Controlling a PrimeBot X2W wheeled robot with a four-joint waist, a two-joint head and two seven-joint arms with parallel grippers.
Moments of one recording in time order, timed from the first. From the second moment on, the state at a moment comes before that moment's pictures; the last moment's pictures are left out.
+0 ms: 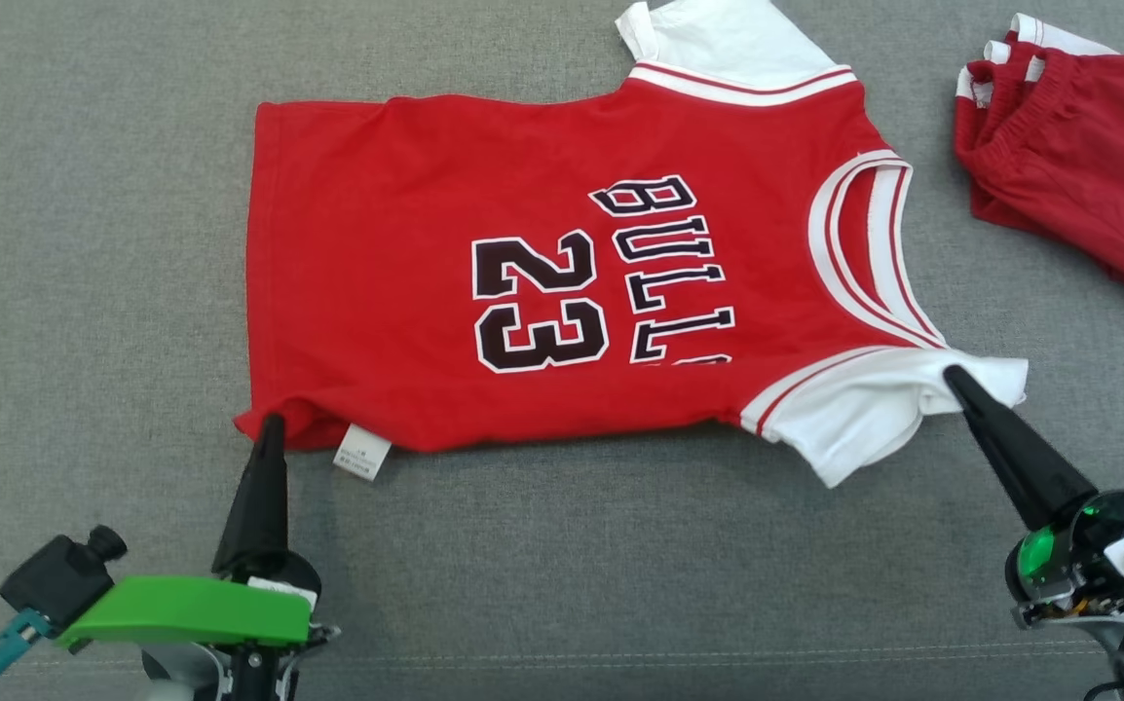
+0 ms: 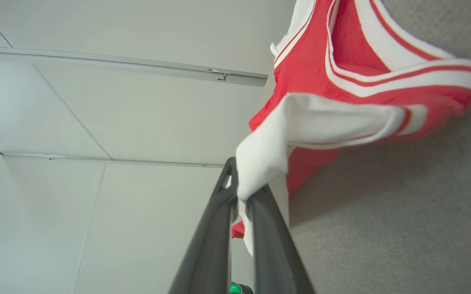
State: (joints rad) left arm 0.04 0.18 -0.32 -0.16 -1.23 0.08 -0.25; right arm 0.18 -0.24 0.04 -0.34 1.58 0.06 0.35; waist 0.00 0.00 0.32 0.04
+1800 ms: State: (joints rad) left arm -0.11 0.22 -0.25 -0.16 -1.20 0.07 -0.21; right arm 0.08 -0.23 0.07 -0.38 1.60 -0.01 0.37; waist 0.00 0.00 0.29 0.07
